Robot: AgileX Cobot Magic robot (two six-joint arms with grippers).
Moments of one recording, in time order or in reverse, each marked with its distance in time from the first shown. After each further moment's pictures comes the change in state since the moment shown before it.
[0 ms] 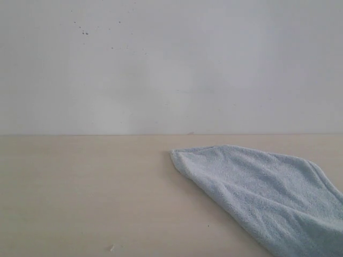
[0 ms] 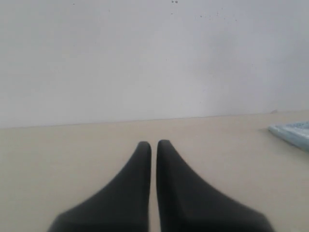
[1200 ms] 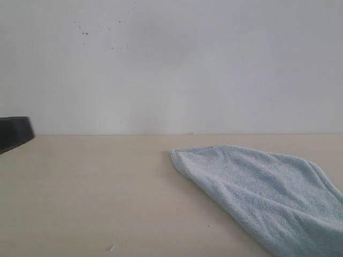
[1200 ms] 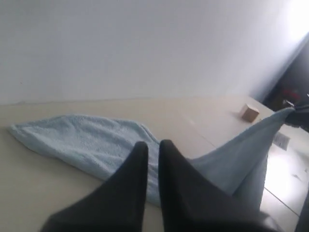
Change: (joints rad) left arm 0.000 0.792 -0.490 -1.671 0.748 1.353; right arm 0.000 0.000 0.000 0.087 -0.030 -0.062
